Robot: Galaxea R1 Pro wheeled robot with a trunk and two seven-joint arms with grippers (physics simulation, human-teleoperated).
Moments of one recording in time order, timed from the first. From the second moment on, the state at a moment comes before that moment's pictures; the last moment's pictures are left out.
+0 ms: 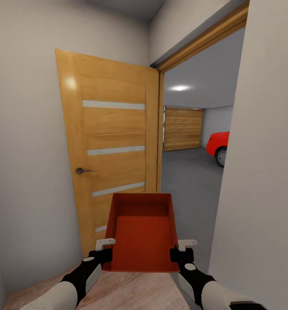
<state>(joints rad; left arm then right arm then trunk) -0.64 -0.08 0.01 -0.26 0.08 0.02 0.09 -0.69 0.14 -0.01 -0.08 0.10 -0.27 -0.21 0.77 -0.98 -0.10</state>
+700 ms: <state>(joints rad) -0.64 -0.08 0.01 -0.26 0.08 0.02 0.09 -0.69 0.14 -0.01 -0.08 0.10 -0.27 -0.21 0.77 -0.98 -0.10</state>
